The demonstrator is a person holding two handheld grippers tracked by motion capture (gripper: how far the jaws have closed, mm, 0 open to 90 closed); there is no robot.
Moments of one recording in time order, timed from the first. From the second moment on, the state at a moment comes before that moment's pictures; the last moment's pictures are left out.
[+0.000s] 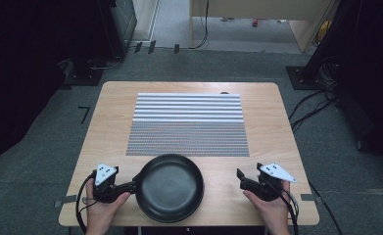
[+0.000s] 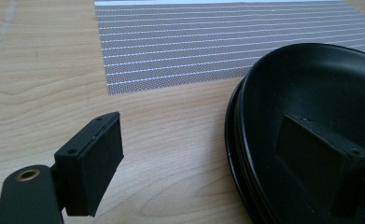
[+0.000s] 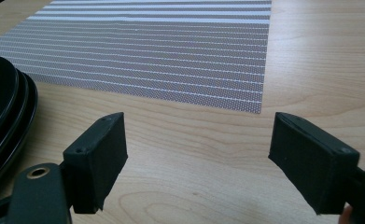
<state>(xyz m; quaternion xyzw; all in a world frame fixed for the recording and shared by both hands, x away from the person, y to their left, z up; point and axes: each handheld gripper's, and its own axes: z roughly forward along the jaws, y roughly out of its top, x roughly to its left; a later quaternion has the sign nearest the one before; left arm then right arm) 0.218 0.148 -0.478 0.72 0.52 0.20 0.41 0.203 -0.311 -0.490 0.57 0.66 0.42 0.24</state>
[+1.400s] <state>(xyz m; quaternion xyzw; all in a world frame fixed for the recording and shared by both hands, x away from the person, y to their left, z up) 0.214 0.131 -0.485 0.76 0.48 0.15 0.42 0.192 -0.281 -0.489 0.52 0.68 0.47 0.22</state>
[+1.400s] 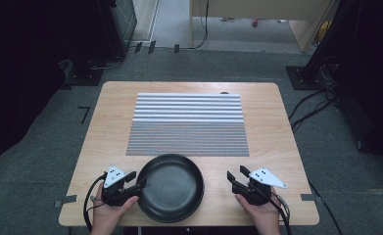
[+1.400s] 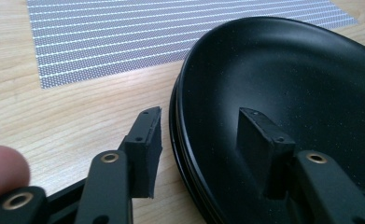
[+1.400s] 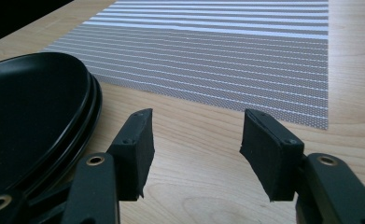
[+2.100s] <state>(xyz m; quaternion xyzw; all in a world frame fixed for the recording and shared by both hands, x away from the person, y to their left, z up) 0.216 0.134 -0.487 0.76 0.48 0.13 0.42 0.184 -0.260 -0.490 0.51 0.68 0.49 0.18</state>
